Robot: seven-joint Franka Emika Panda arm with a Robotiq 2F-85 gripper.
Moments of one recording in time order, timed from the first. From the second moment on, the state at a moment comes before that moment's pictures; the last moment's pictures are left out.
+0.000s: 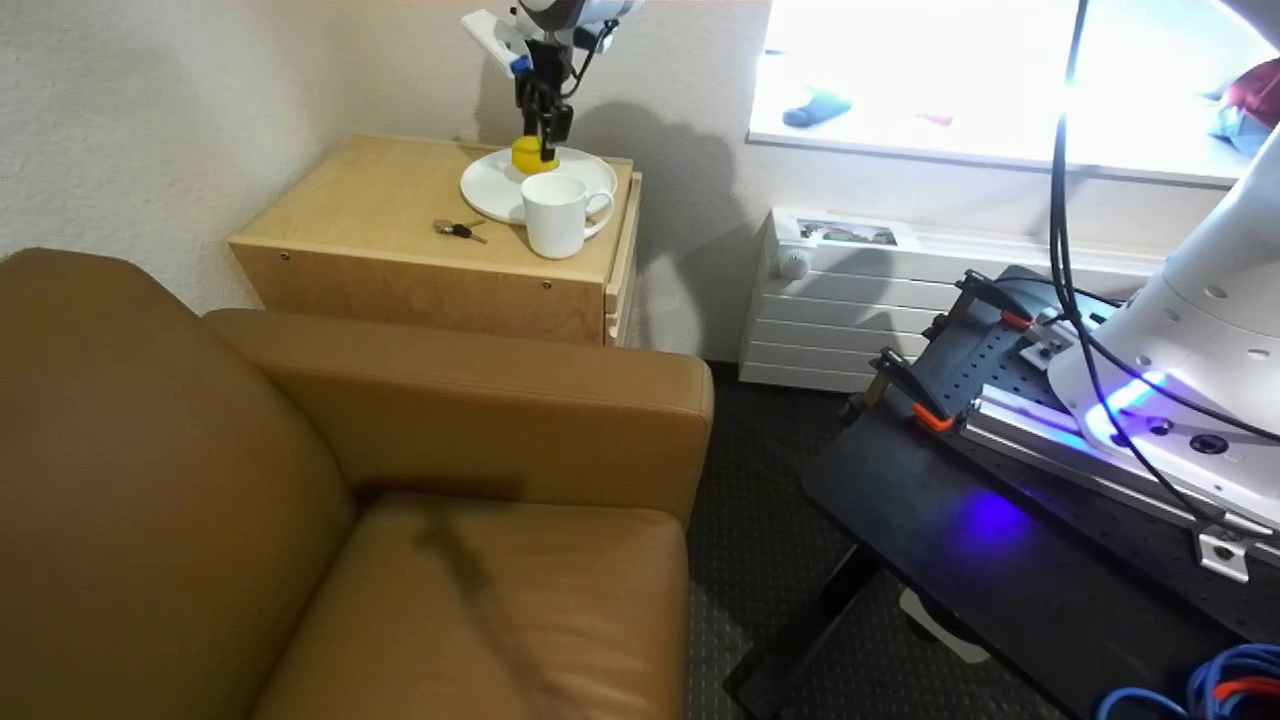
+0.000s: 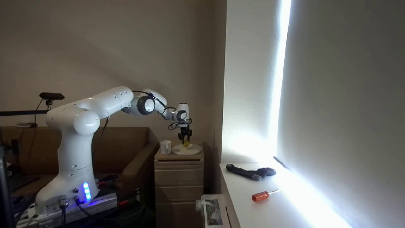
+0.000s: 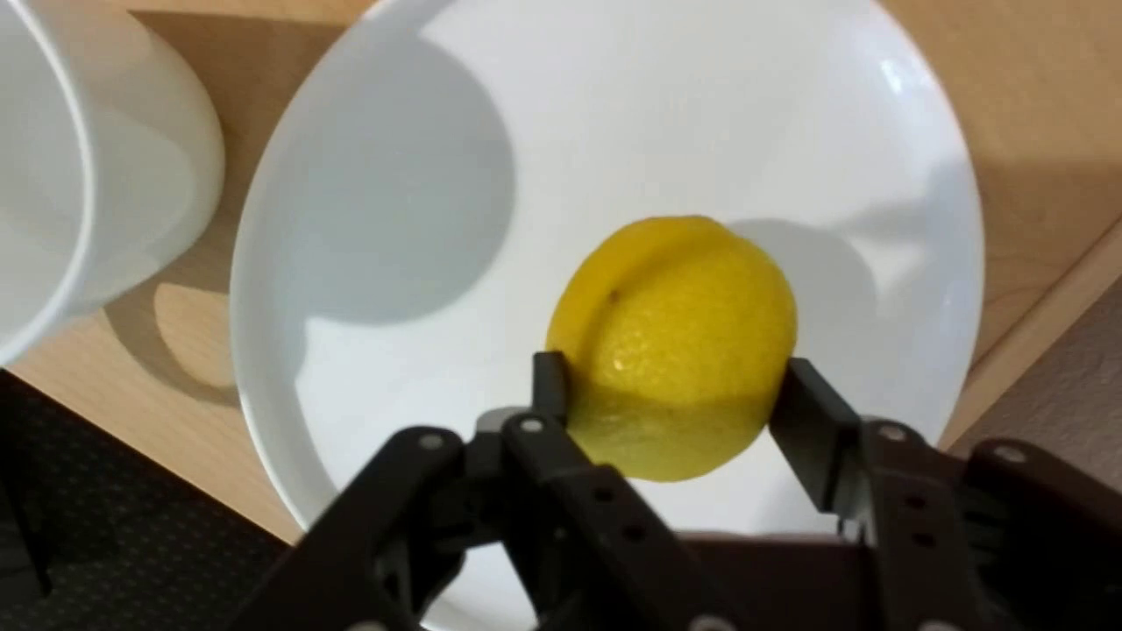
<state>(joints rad) 0.19 1.19 -0.01 -0.86 0.05 2.24 1.83</state>
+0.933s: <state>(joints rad) 0.42 0.88 0.02 -1.10 -0.15 2.24 1.58</state>
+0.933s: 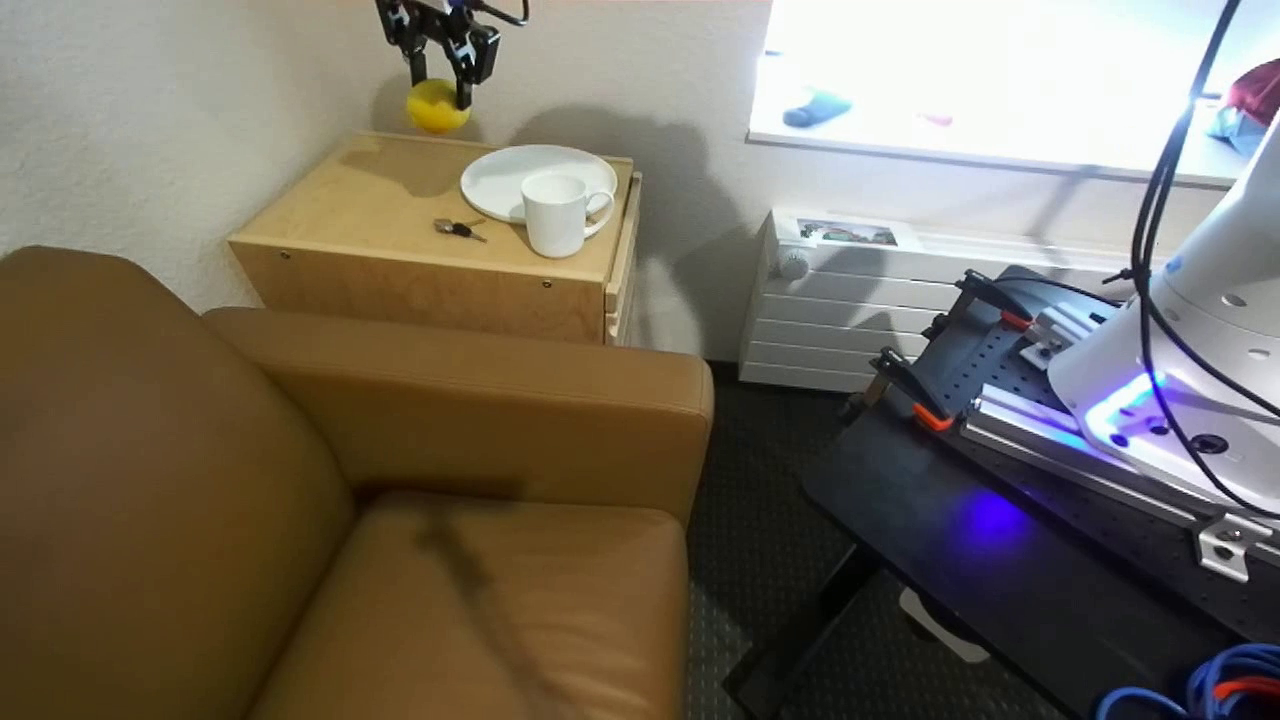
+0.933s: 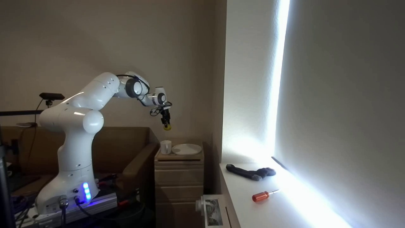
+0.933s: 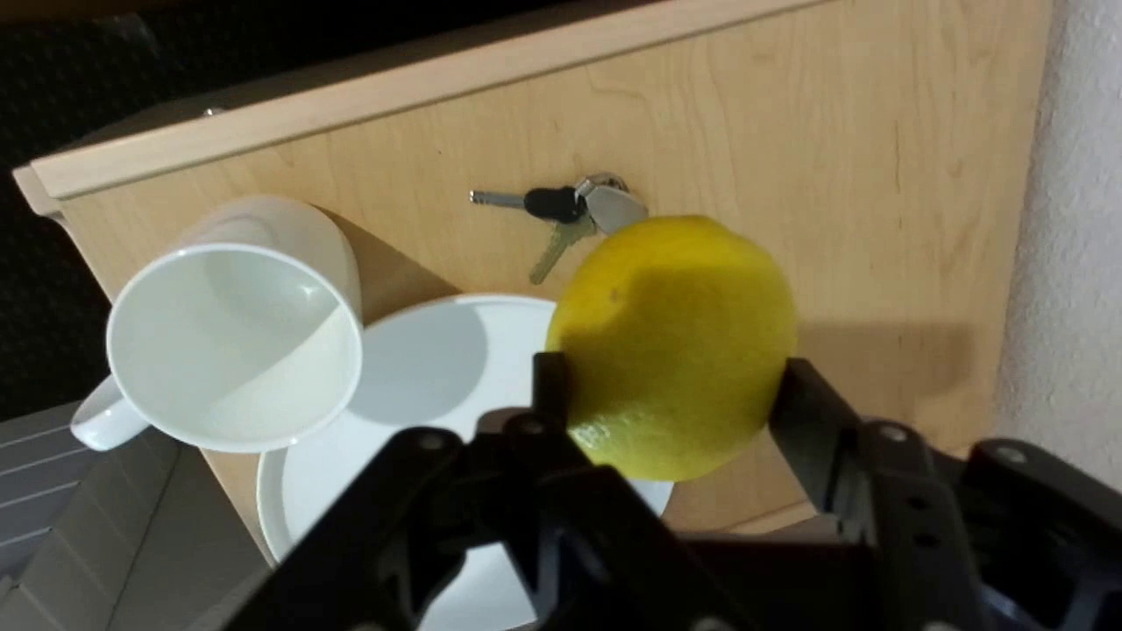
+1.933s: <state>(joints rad) 0.45 1.12 0.02 -0.88 -0.09 2.23 1.75</state>
